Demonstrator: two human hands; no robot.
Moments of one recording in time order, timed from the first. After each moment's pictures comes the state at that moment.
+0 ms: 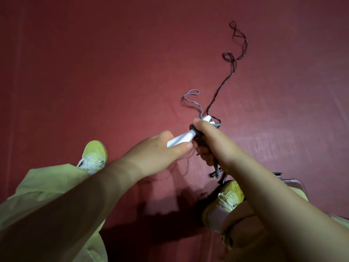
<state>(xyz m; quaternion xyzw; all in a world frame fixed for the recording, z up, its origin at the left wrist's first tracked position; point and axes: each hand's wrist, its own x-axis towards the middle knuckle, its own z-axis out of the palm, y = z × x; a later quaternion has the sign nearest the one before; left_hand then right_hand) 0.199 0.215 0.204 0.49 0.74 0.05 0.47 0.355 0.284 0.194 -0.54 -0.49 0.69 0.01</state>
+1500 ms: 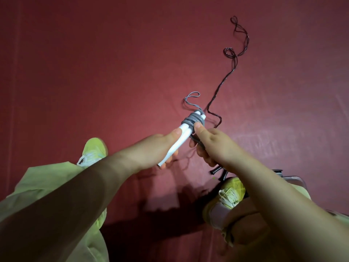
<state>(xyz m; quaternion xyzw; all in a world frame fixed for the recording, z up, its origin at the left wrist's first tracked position) 0.195 0.217 0.198 0.36 0.68 0.15 0.61 0.358 0.280 0.181 -0.55 -0.57 0.62 0.01</state>
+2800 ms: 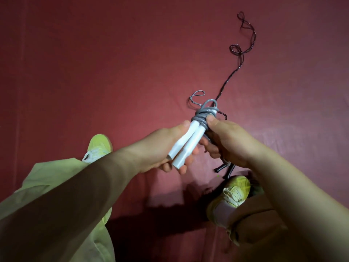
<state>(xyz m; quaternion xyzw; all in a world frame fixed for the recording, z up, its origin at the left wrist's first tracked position) 0.196 0.214 0.211 0.28 0.58 0.22 0.73 0.360 0.286 0.188 -0.43 -0.47 0.76 0.09</state>
